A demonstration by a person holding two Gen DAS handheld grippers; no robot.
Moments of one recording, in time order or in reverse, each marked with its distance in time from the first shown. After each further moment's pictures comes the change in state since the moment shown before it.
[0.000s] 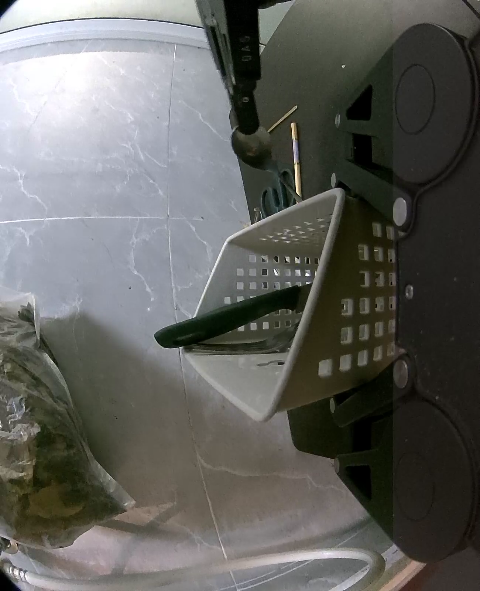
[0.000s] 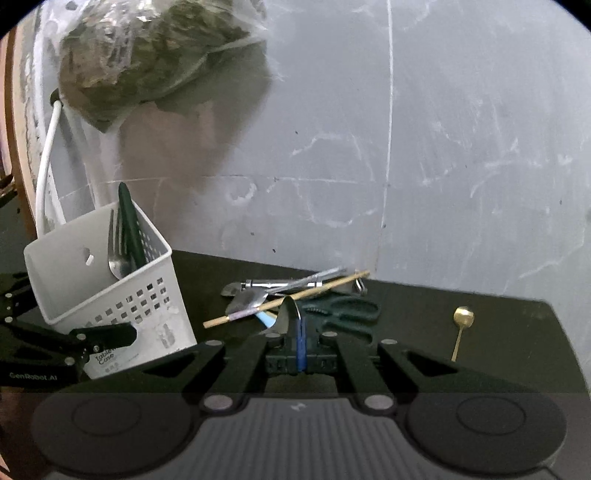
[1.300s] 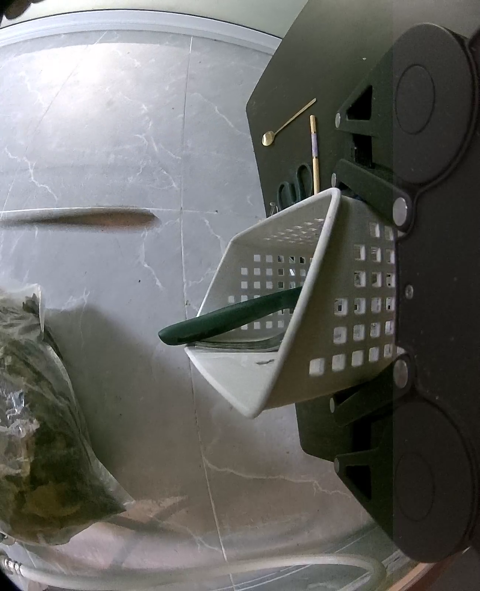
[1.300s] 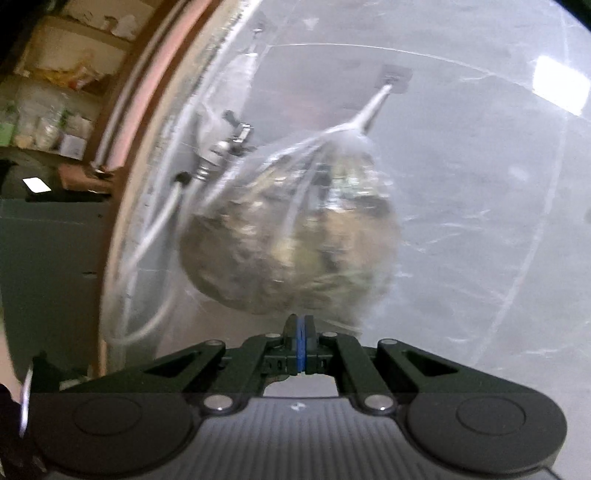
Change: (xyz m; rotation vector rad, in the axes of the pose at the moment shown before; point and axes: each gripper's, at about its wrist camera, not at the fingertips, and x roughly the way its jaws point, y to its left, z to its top) left arm -0.001 0.002 -0.012 -0.024 -0.043 0.004; right arm -0.090 0.082 0.160 -0.478 -0.364 0.145
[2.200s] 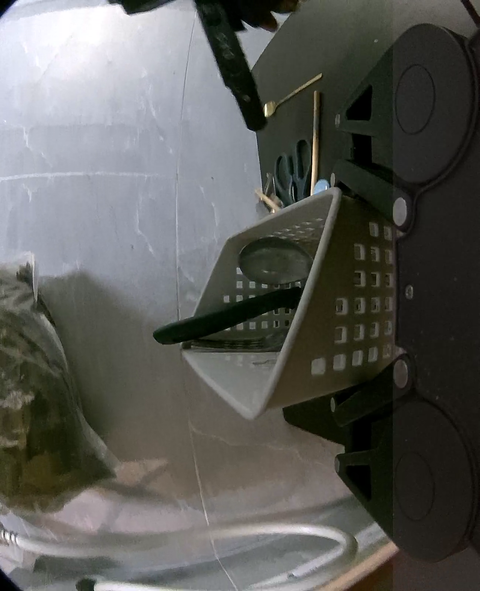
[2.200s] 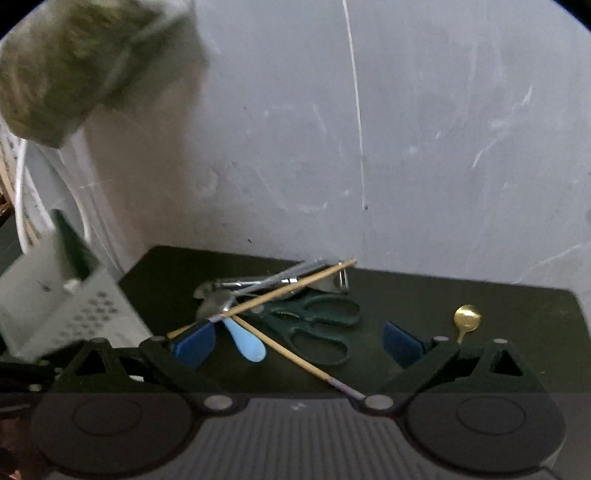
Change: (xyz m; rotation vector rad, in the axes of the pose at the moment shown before) left arm 0.001 -0.010 0.004 -0.062 0.041 0.140; right arm 0.076 -0.079 -0.242 0.715 0.457 -0.056
